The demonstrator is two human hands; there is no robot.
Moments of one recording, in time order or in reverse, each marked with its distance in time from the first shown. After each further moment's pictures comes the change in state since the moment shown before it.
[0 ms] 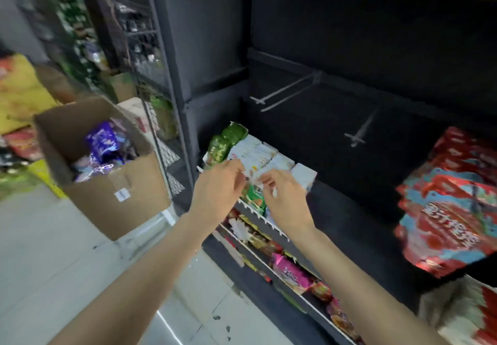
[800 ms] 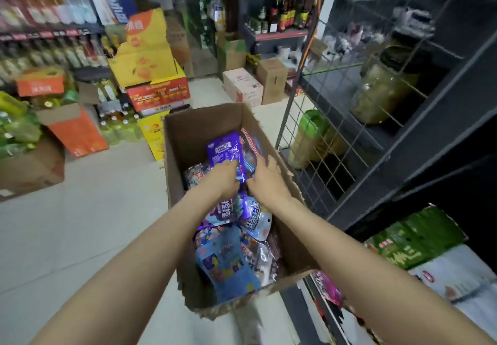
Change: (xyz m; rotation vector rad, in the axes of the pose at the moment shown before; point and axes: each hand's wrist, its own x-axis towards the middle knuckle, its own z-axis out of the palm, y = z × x) left_hand 0.144 -0.501 -0.022 0.012 -0.437 -0.614; right_hand 0.322 -0.224 0.417 -0.138 -0.628 -0.070
